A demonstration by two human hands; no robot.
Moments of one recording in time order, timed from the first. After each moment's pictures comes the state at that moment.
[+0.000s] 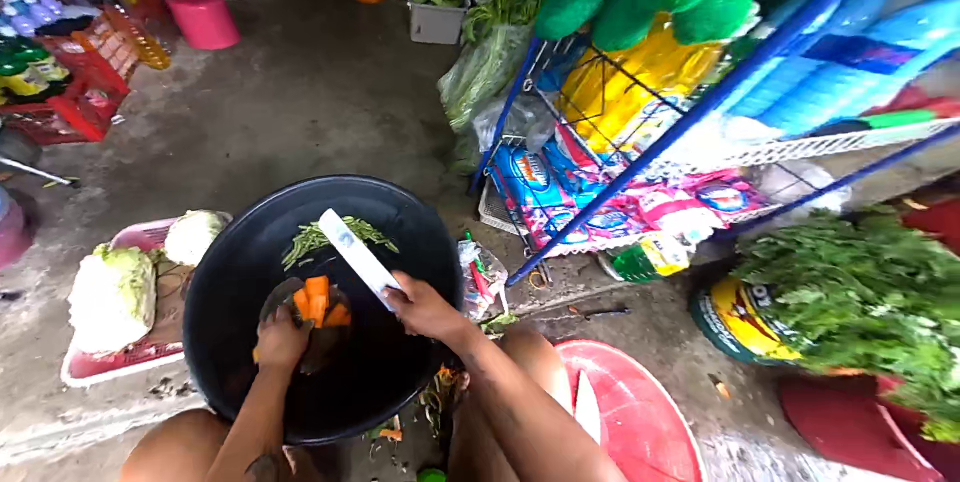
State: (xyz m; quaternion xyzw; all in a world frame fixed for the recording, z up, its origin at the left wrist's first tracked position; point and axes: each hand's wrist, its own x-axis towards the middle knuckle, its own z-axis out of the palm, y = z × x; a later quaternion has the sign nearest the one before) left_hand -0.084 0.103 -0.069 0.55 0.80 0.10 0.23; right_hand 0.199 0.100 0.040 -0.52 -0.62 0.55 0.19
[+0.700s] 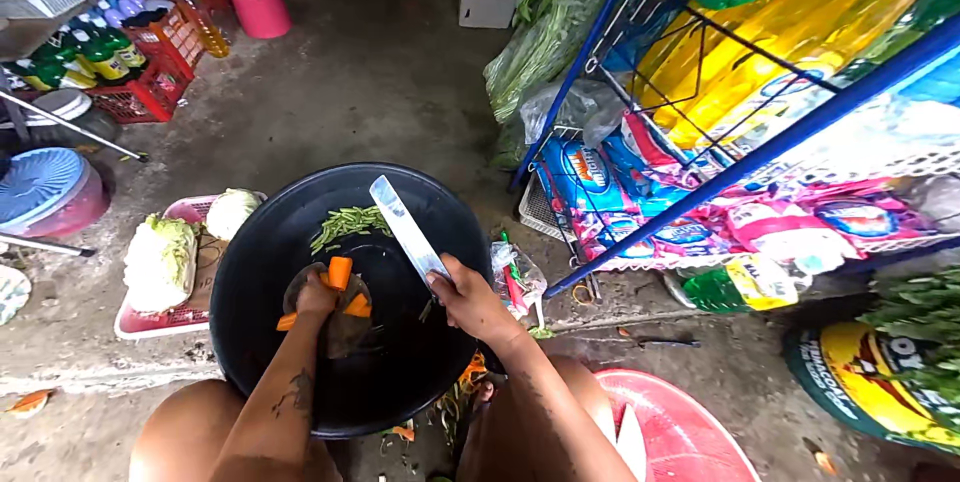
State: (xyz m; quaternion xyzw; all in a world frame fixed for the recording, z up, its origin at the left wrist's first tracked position) left_hand -0.072 0.164 -0.097 0.45 0.85 0.06 0.29; right_hand 0.234 0.112 0.047 -0.53 -0.64 0.51 0.23
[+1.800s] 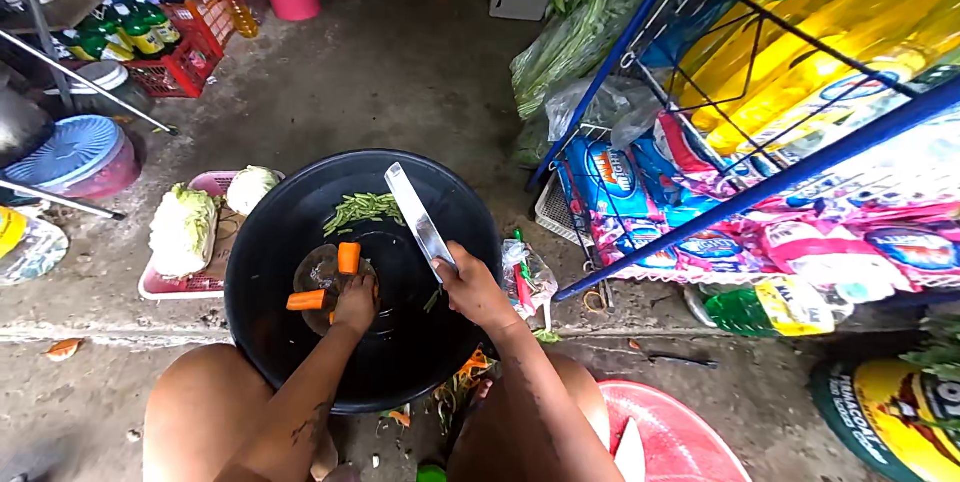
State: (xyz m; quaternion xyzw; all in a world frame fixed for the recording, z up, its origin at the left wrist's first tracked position) left_hand -0.006 0.118 -0.106 0.62 0.74 -0.05 0.23; right_hand 0.228 0.122 0.032 -0.54 -0.66 0.47 0.22
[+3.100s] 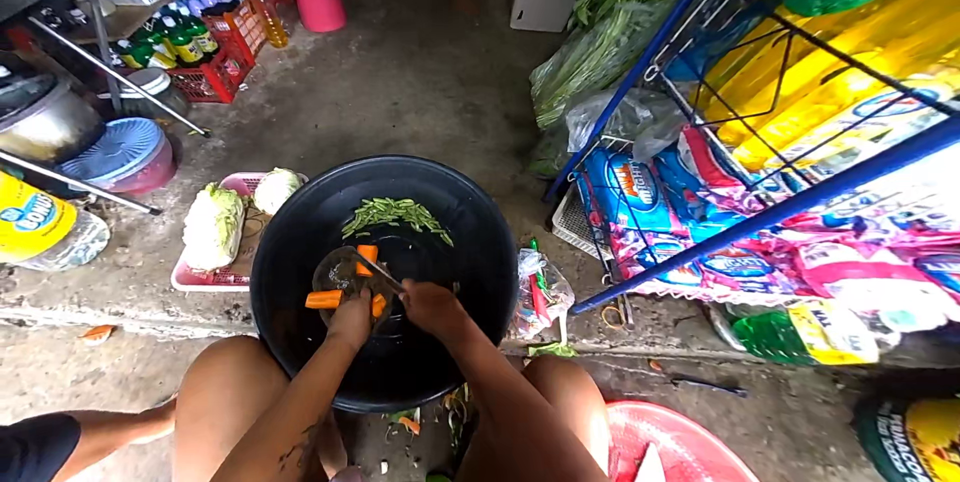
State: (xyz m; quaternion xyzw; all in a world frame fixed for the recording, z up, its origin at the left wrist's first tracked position) left_hand -0.027 0.089 -0.082 0.59 0.76 -0.12 0.23; right_hand 0.147 0.124 -0.003 -0.50 -0.78 0.37 -0.10
